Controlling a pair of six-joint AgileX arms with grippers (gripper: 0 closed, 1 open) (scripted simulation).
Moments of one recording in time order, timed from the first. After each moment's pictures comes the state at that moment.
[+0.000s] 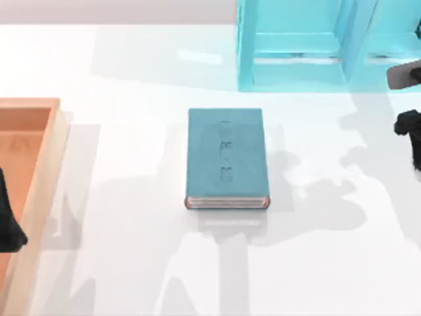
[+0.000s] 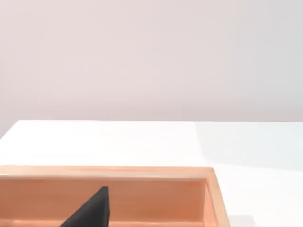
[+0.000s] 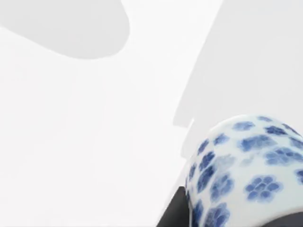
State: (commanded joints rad) left arm 0.00 0.00 0.00 0.00 0.00 0.00; right arm 0.12 1.95 1.63 -1.41 -0.04 -0.29
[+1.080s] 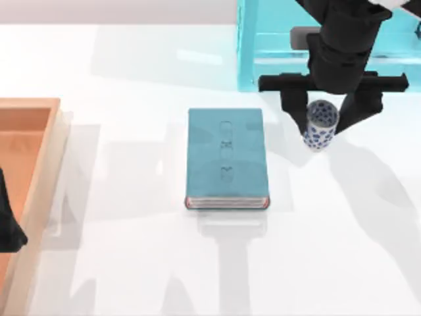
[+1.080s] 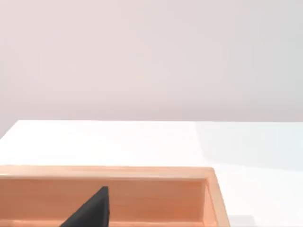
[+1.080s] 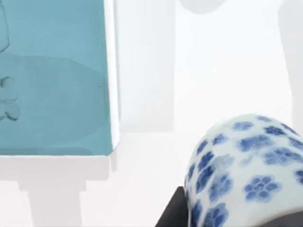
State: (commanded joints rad) left arm 0.00 0.00 0.00 0.00 0.00 0.00; right arm 0.47 2.12 1.97 -1.41 0.00 0.49
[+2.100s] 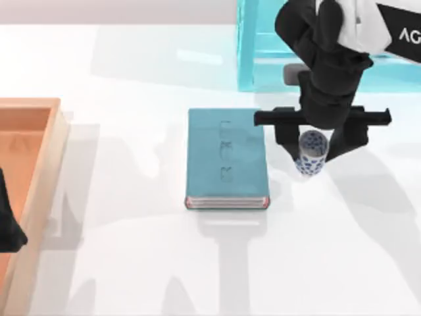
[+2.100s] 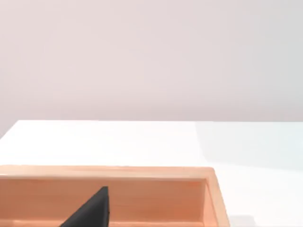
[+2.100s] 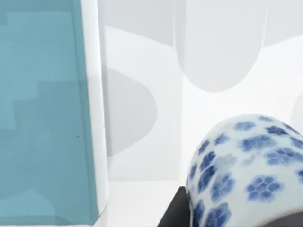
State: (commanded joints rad) left arm 0.00 0.00 0.00 0.00 0.00 0.00; right arm 0.47 2.13 1.74 -1.18 0.00 0.49
